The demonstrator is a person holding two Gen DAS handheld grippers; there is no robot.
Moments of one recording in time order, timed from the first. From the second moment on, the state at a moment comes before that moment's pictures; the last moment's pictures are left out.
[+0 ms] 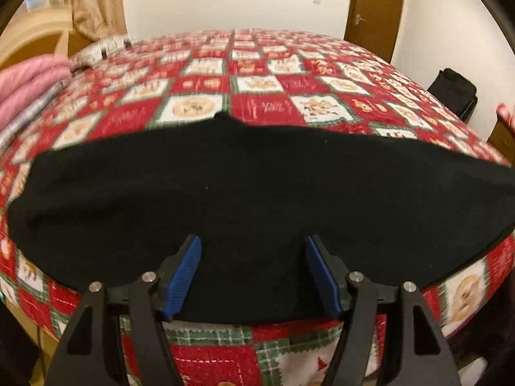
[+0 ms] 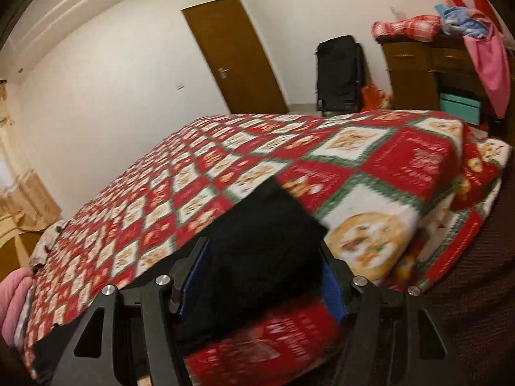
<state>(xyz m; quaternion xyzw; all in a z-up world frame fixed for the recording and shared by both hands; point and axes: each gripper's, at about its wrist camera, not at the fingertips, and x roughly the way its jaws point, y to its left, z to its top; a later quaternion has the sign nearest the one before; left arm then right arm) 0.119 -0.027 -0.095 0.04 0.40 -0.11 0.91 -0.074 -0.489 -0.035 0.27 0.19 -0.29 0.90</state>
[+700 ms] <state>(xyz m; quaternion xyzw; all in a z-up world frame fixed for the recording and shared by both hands) 0.119 0.028 -0.077 -0.04 0.38 -0.11 0.92 0.040 -0.286 0.014 0.12 0.22 -0.01 0.97</state>
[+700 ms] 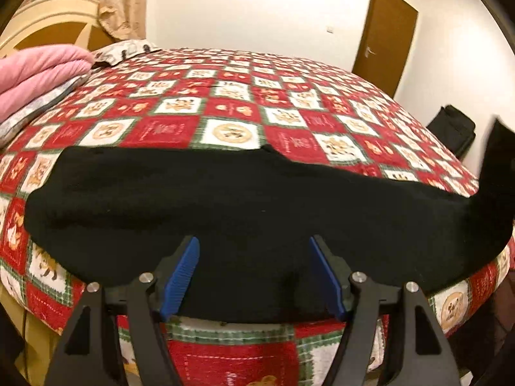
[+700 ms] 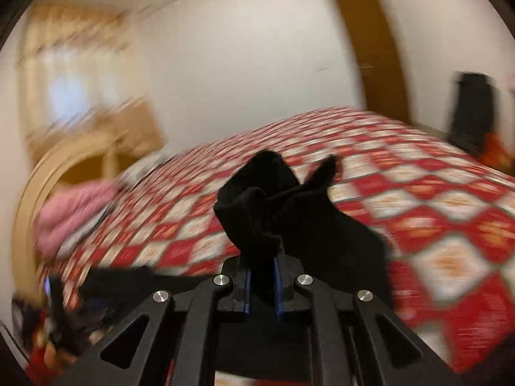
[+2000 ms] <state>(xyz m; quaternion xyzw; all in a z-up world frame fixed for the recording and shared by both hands) 0.135 -0.019 -0.067 0.10 0.33 -0.18 0.92 0.150 -0.214 -0.099 0.17 0.40 0.07 0.90</state>
